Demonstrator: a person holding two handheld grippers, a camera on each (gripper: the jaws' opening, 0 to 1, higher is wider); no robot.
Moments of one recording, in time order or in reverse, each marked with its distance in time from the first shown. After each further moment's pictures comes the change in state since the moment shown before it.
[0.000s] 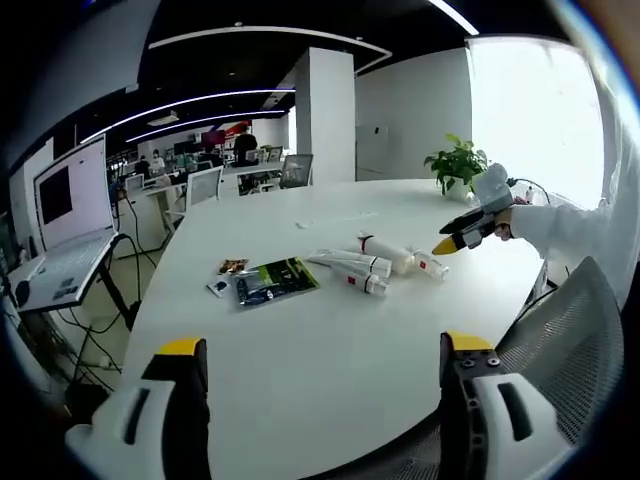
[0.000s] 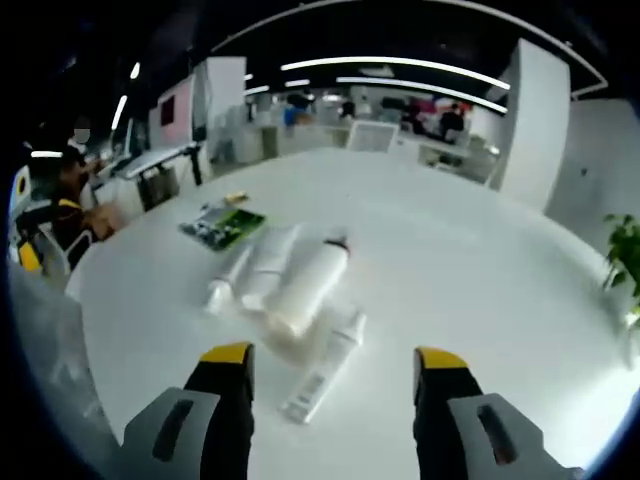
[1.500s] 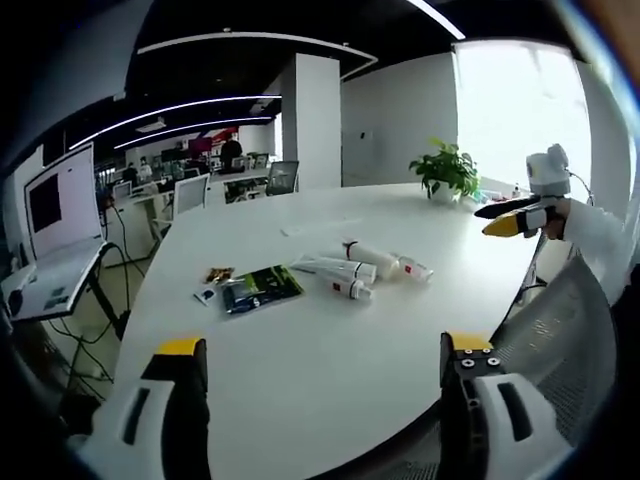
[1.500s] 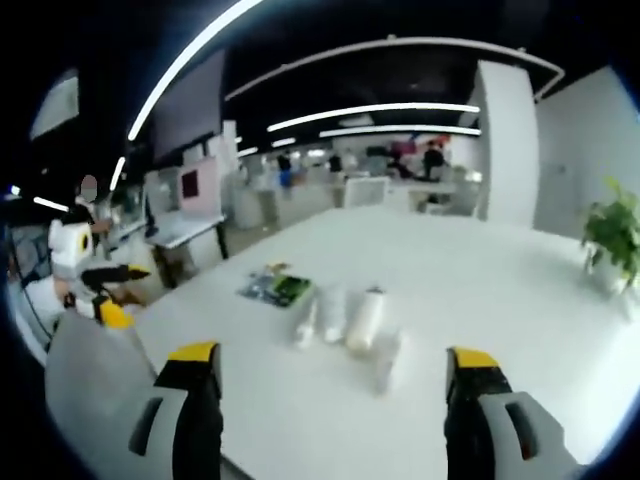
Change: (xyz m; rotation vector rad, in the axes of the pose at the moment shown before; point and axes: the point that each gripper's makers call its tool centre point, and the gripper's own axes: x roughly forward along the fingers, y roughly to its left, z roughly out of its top) left arm -0.002 -0.014 0.006 0.023 -0.026 -0.050; right arm -0.124 0.060 0.029 0.142 -0.264 0.003
